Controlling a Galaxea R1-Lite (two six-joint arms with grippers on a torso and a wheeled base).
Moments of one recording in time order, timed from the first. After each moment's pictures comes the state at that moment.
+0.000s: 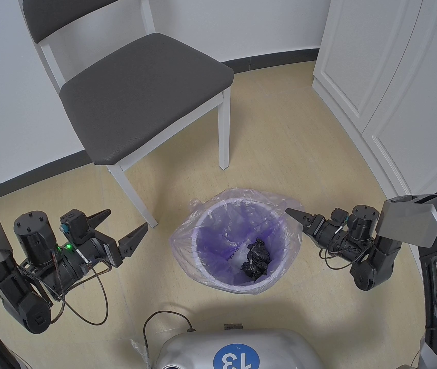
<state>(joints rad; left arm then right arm) -0.24 1.88 -0.22 -1.55 -0.24 -0.03 0.21 2.52 -0.87 -1.55 0.43 0.92</state>
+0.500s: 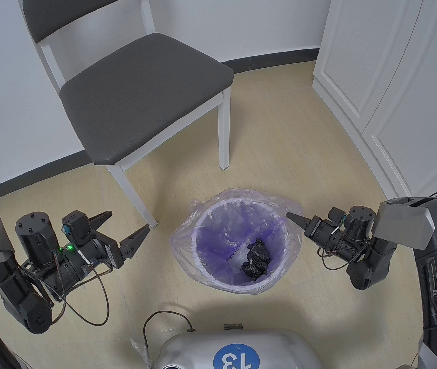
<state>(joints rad) -0.24 1.89 -0.22 -1.55 -0.24 -0.03 0.21 2.57 -0.91 -1.55 0.43 0.80</state>
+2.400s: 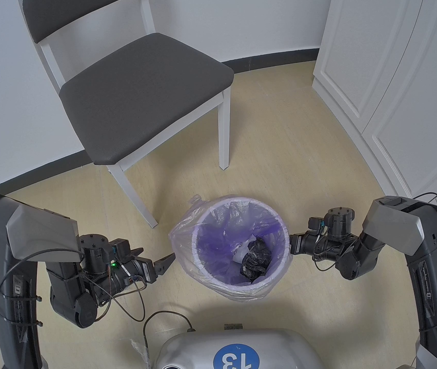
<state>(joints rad) -0.27 2.36 -0.45 -1.55 -0.23 -0.20 0.23 2.64 -1.14 -1.09 0.43 0.29</state>
